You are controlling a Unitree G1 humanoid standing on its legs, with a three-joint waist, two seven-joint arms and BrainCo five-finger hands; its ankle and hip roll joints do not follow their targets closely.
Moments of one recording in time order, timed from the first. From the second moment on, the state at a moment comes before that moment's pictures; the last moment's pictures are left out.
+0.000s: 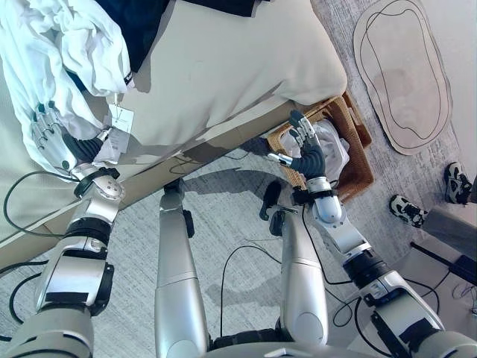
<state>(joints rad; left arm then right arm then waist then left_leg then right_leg) -0.72 0.64 -0.12 1.02 0.25 -0.10 0.95 -0.46 -0.32 0.40 0.32 0.25 -0.39 -0.31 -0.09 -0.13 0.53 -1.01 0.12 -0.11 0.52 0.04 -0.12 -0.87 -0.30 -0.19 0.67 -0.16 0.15</state>
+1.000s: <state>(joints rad) -0.56 0.48 -0.04 0.89 0.00 -0.14 0.74 -0.38 -0.32 0.39 0.32 0.26 -0.36 -0.31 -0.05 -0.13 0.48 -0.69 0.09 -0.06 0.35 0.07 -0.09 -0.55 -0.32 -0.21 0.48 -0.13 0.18</state>
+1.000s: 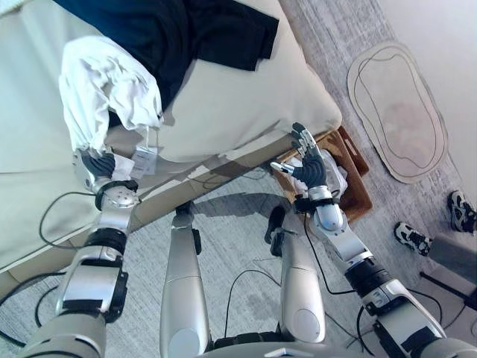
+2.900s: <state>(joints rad) -0.46 0.41 -0.50 -0.29 -0.51 -0.25 -0.09 -0.31 -0.33 0.62 0.25 0.11 -0.18 0.14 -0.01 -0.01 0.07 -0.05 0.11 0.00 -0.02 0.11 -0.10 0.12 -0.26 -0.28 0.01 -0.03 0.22</state>
